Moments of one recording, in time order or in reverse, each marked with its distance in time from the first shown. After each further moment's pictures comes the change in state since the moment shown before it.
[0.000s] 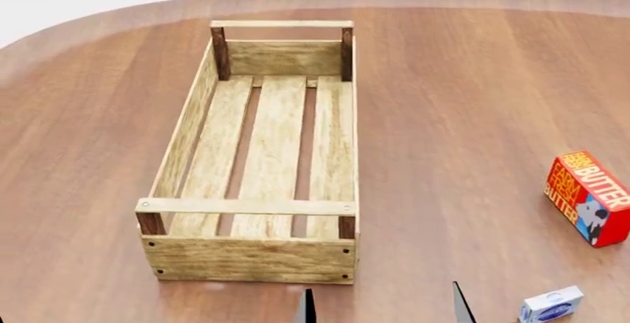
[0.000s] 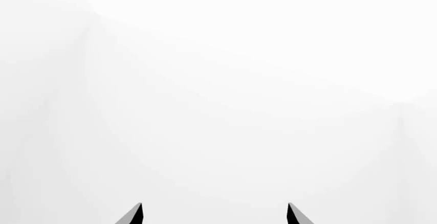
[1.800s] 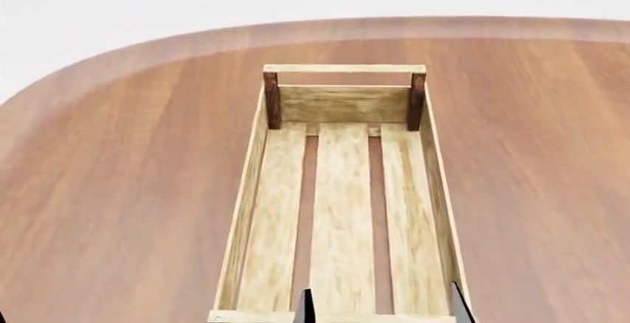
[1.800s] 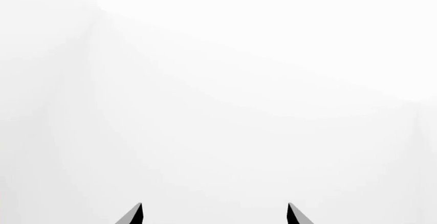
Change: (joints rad) left arm -0.012 -0.036 0.026 0.003 0.000 -0.023 -0.039; right arm 0.013 0.029 -0.029 -0.005 -0.001 0.022 0.036
